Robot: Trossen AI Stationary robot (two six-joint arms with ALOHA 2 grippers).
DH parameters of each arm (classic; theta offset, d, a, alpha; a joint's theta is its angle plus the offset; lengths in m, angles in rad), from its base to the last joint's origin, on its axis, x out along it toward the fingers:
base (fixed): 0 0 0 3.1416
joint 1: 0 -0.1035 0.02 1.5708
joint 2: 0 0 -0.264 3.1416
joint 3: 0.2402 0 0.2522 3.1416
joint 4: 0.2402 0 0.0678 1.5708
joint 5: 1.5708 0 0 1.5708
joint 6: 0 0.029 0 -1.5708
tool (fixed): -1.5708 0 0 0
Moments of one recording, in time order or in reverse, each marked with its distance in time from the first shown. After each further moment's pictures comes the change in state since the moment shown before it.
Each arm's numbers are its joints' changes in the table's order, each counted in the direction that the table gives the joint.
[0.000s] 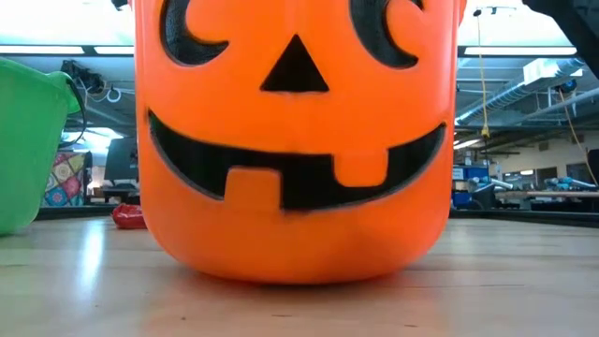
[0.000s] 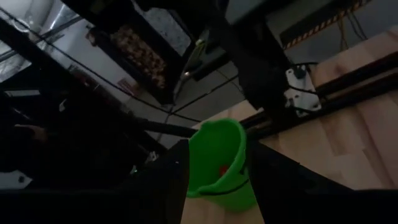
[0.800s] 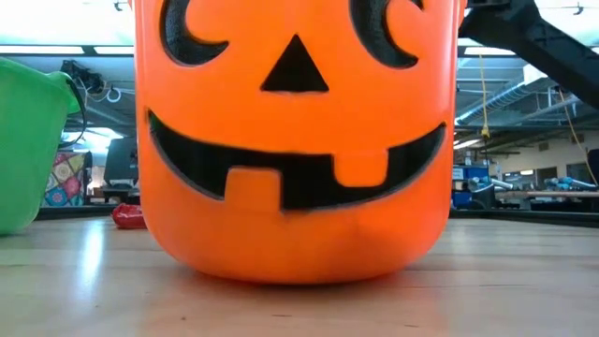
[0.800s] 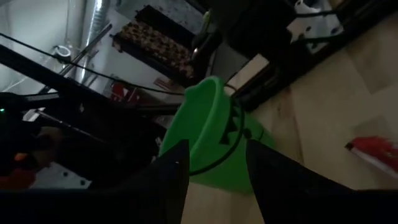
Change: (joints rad) left arm -0.001 -0.120 0.000 -0.002 0.043 -0.086; right arm -0.024 0.341 0.000 -0.405 0.120 0.293
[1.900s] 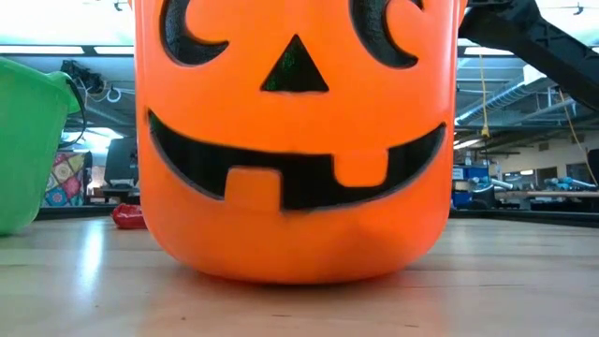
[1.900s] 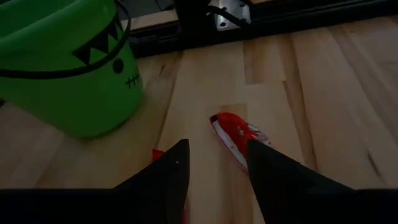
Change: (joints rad) left arm 0.000 0.039 0.000 -0.001 -0.012 -0.056; right arm -0.058 0.038 0.022 0.330 -0.372 -0.790
